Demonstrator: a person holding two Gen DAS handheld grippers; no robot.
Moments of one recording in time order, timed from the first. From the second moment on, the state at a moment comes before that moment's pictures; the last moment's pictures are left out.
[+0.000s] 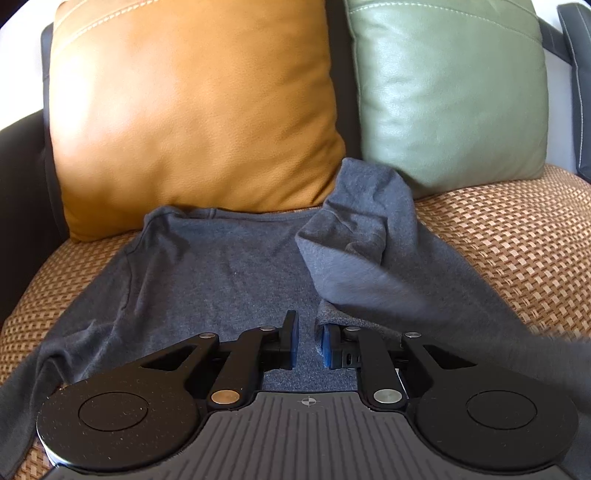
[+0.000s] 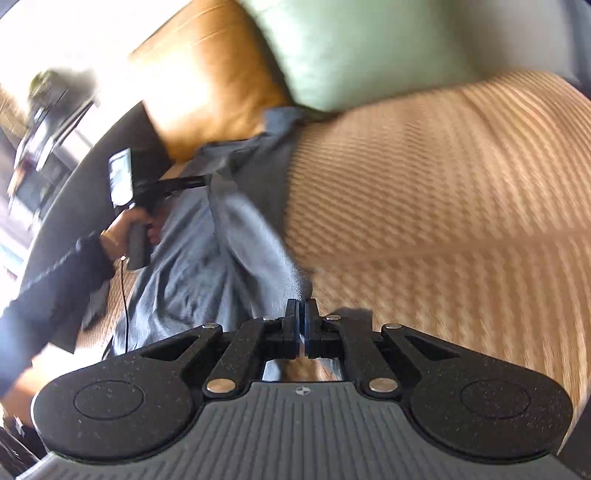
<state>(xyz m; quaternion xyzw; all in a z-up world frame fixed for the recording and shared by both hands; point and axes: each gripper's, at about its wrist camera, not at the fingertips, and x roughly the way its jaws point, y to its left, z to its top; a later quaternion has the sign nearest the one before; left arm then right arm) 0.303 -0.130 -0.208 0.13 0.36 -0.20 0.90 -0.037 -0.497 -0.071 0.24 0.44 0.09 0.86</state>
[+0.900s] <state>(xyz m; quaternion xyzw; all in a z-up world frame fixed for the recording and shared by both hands) 0.307 -0.083 -0.172 0.07 0.43 -0.16 0.89 -0.079 -0.452 -0.118 0.29 0.52 0.17 0.79</state>
